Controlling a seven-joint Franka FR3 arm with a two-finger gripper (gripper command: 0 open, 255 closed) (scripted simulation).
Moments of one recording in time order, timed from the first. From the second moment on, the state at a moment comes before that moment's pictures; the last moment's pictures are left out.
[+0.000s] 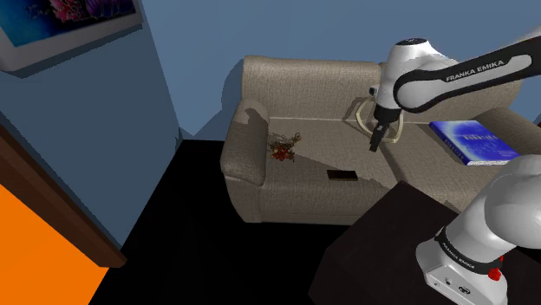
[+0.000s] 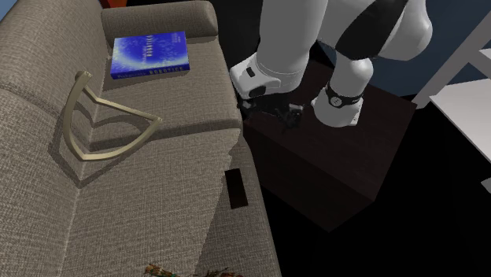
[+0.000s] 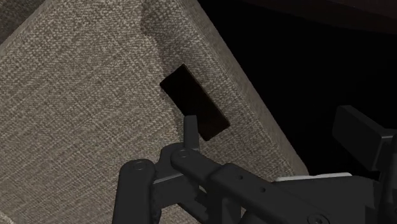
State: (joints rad) arm 0.05 -0.48 -0.26 -2.71 -0.26 2.21 -0.30
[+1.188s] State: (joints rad) arm 0.01 0.35 -0.24 -2.51 0.11 2.87 -1.02
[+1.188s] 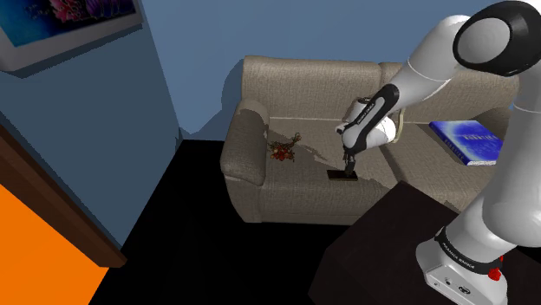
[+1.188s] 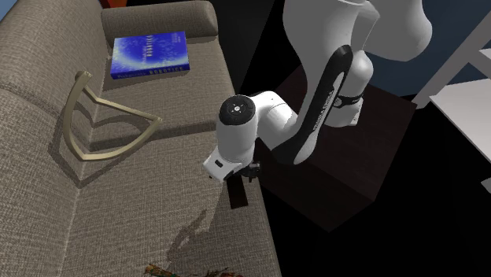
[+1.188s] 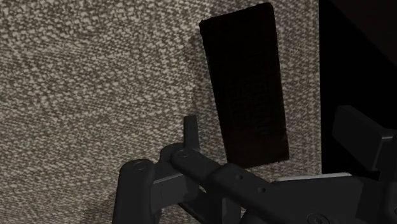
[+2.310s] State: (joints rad) arm -0.06 0.51 -0.15 -2.46 0.17 2.99 -1.08
